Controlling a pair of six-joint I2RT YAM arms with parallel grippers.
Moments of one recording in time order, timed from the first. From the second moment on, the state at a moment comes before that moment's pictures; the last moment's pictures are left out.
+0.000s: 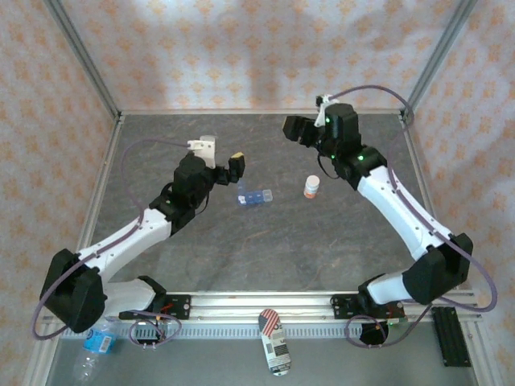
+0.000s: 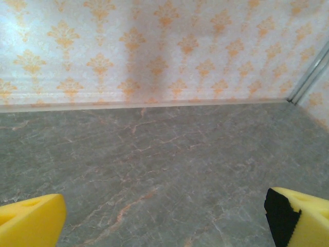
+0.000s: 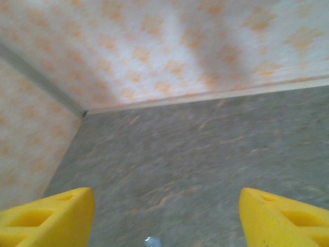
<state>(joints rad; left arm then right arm) -0.49 1.24 0.82 0.17 -0.22 -0.27 0.46 1.42 1.40 -0.39 -0.09 0.48</state>
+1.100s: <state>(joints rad) -0.37 1.69 1.28 -0.39 -0.16 -0.16 0.57 1.99 1.54 -0.83 -0.20 0.39</state>
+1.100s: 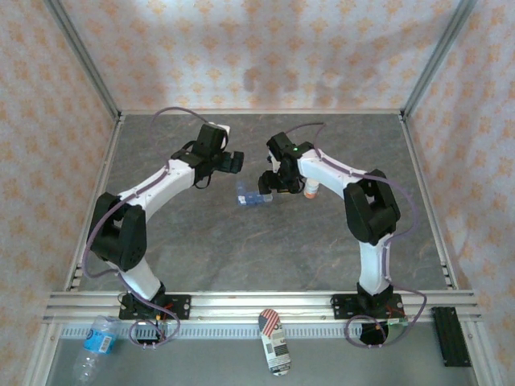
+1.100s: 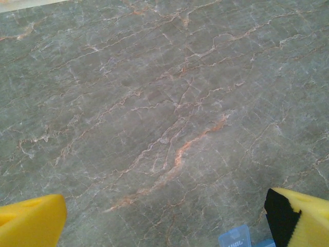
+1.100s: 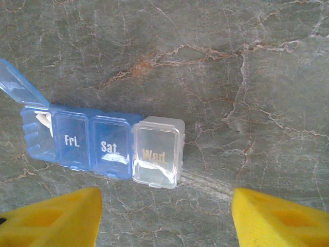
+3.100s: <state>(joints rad) -0.37 2.06 1.53 -0.64 0.14 -0.16 0.57 2.08 1.55 -0.77 -0.20 0.43</state>
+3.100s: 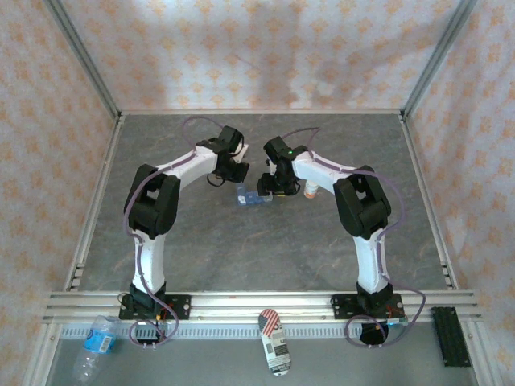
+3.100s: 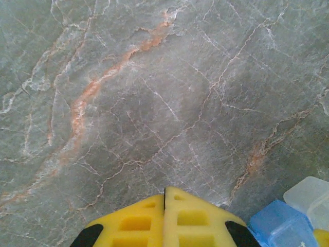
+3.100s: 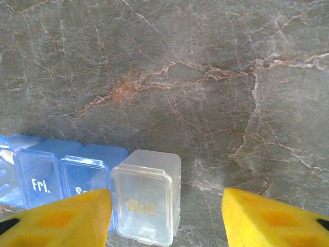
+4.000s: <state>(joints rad) -0.40 1.88 1.35 -0.59 0.26 -0.25 0.57 2.08 1.55 -0.76 -0.20 0.44</state>
